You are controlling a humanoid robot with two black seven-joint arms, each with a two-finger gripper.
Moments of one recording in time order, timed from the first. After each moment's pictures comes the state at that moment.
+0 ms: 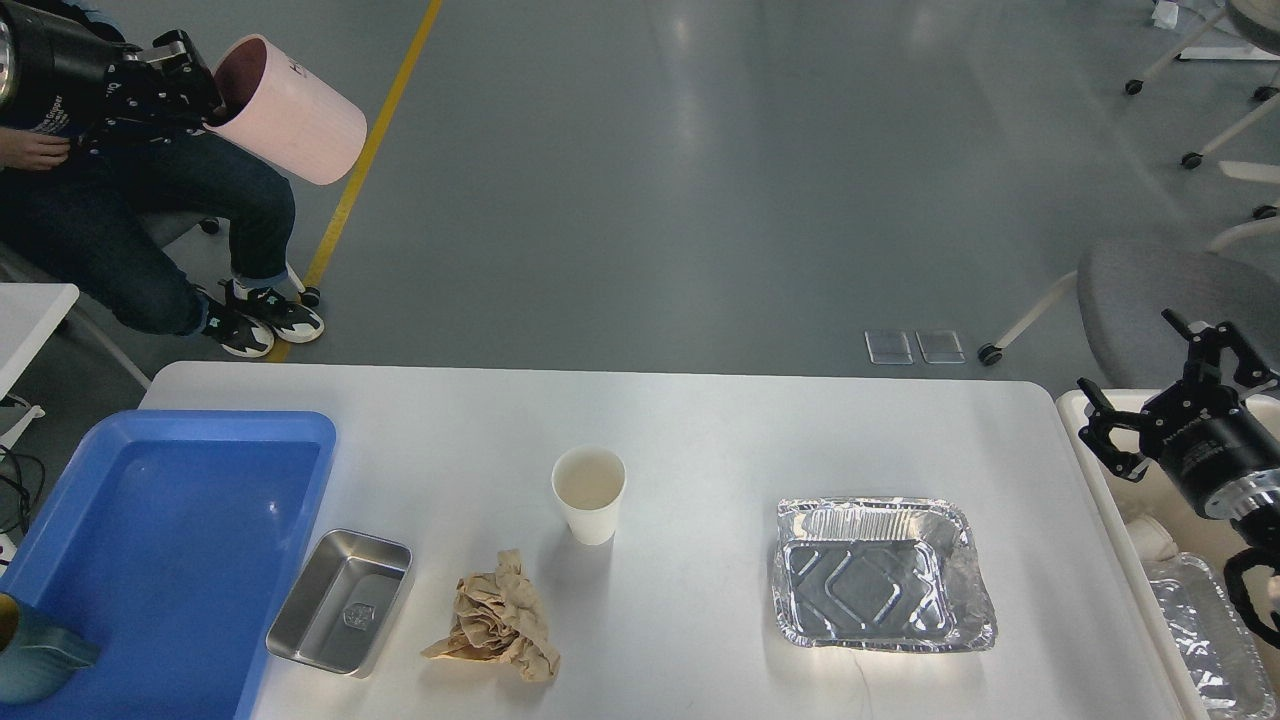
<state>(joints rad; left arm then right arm) -1.57 0.66 0.00 -0.51 0.75 -0.96 -0.01 0.12 -0.51 1.49 1.15 -0.26 0.32 0.00</state>
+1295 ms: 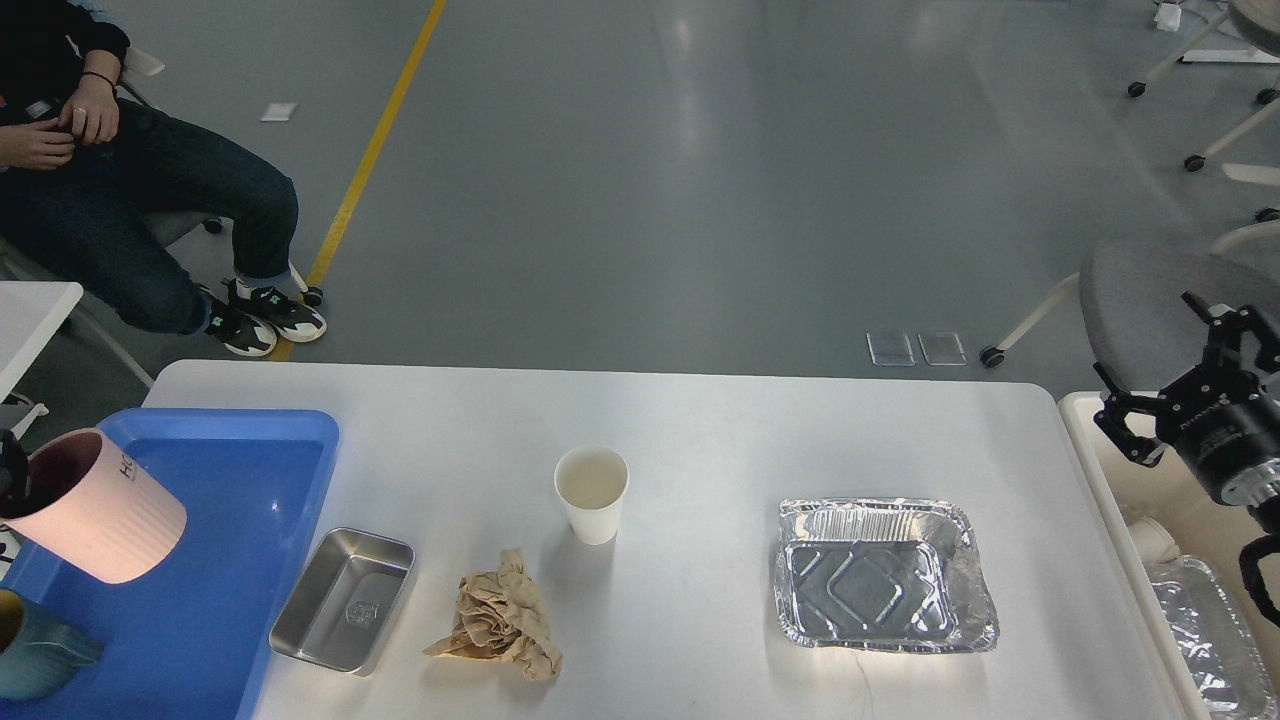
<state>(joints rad) -1.16 1.32 0.02 -1.30 0.97 -0.96 0.01 0.14 -0.53 1.51 1.15 -0.26 0.32 0.00</state>
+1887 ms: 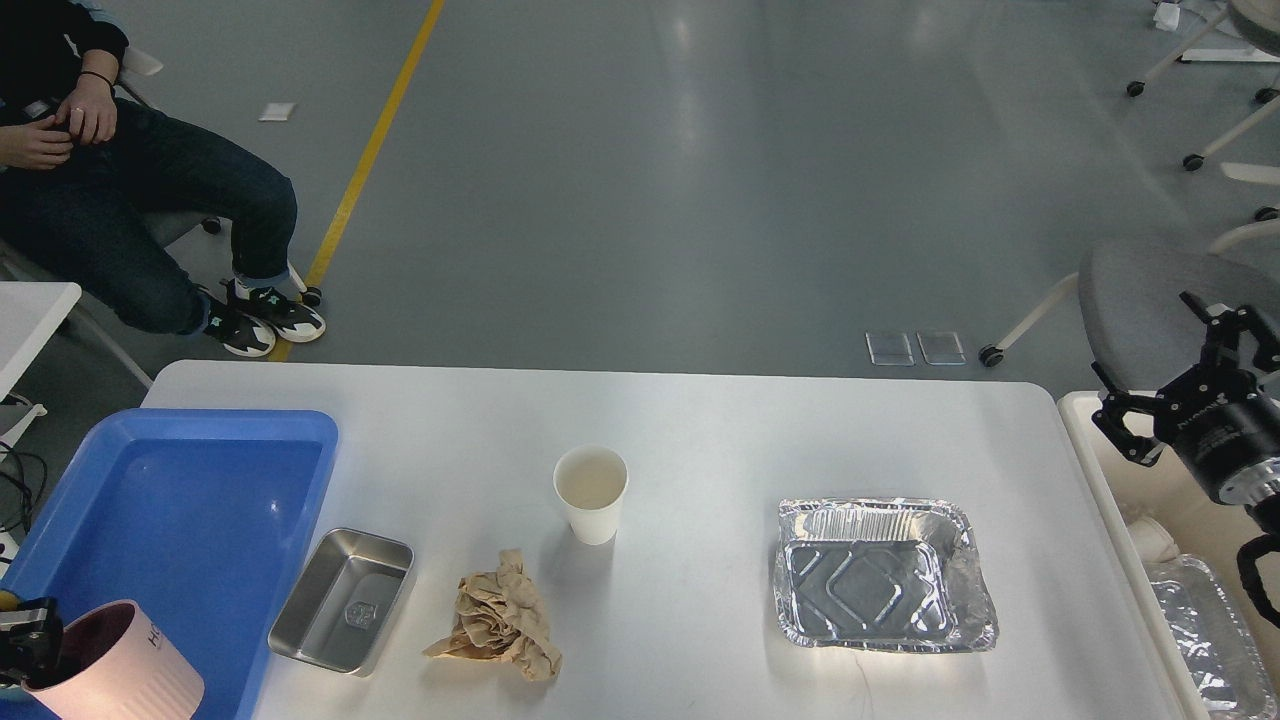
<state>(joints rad) -0.87 1.26 0.02 -1.31 0.96 -0.90 0.00 0.14 -0.53 1.51 1.15 -0.26 0.32 0.00</state>
